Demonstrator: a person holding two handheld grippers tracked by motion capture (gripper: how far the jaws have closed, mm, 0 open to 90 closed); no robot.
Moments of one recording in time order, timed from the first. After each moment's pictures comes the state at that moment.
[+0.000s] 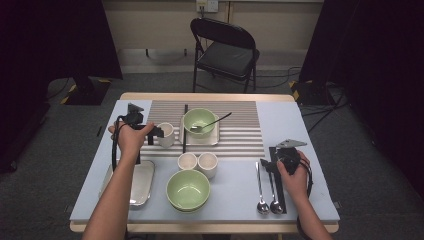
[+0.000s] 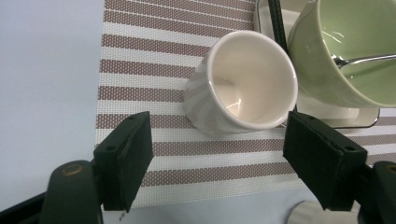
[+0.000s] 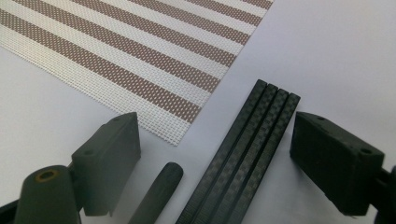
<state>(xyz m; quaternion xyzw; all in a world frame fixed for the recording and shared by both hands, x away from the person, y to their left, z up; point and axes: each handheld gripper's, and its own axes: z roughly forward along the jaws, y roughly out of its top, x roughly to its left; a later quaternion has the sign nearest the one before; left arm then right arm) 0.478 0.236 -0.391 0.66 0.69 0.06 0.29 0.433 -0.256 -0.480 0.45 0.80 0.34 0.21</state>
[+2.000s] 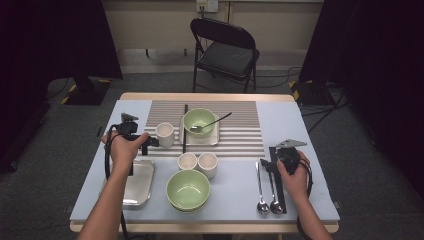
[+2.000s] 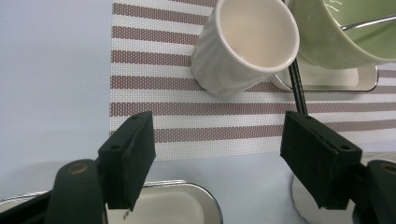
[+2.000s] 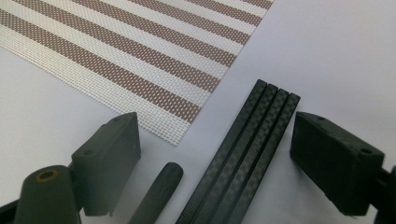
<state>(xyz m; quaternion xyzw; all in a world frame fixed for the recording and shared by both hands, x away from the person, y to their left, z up) 0.444 0.244 -0.391 0.67 0.67 0.06 0.29 0.433 -0.255 -0.480 0.45 0.80 0.34 0.21</state>
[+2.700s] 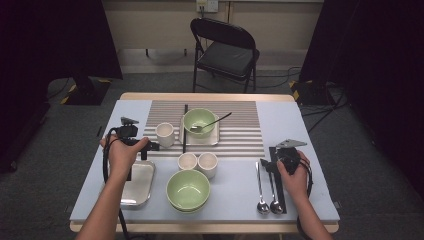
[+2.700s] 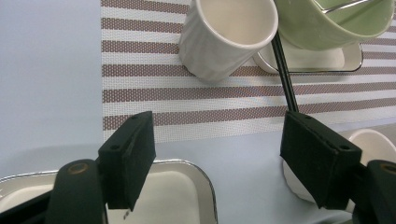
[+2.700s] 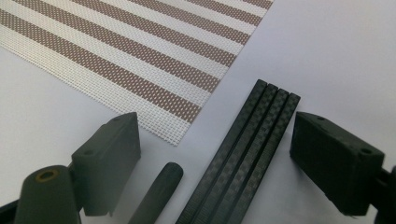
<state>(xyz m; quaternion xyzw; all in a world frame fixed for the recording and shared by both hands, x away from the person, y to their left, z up) 0.426 0.243 -0.386 0.69 0.66 0.07 0.30 0.434 -0.256 -0.480 0.45 0.80 0.34 0.21</state>
